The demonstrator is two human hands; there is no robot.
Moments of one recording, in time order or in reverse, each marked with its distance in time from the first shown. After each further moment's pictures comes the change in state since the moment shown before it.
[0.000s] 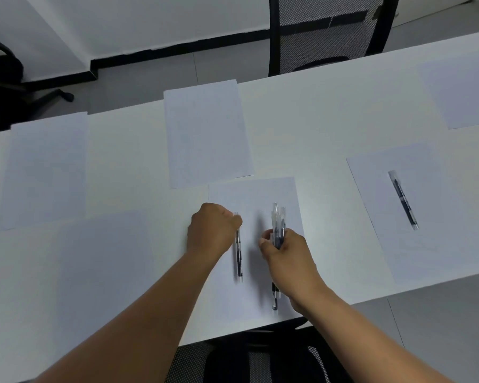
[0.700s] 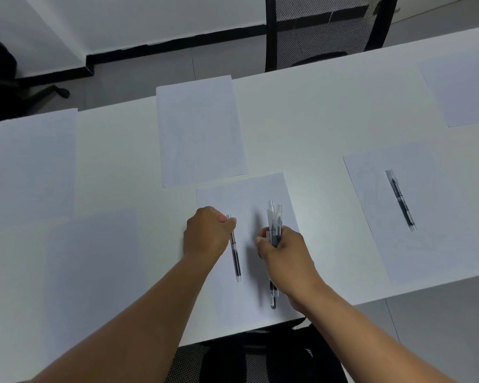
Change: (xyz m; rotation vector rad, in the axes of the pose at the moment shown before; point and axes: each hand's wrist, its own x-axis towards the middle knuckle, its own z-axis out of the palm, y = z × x) left_hand 0.008 -0.011 0.019 0.050 0.054 0.021; right_hand 0.011 0.005 -0.010 0.009 -0.039 -0.001
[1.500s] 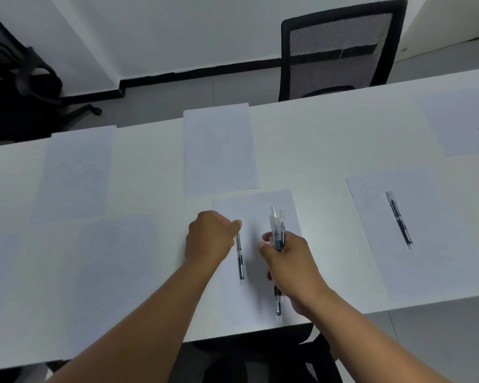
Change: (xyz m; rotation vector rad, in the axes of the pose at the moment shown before) left_hand -0.047 0.029 -0.052 -0.085 0.068 -0.044; right_hand -0.034 -0.043 -0.009 0.030 -0.034 0.025
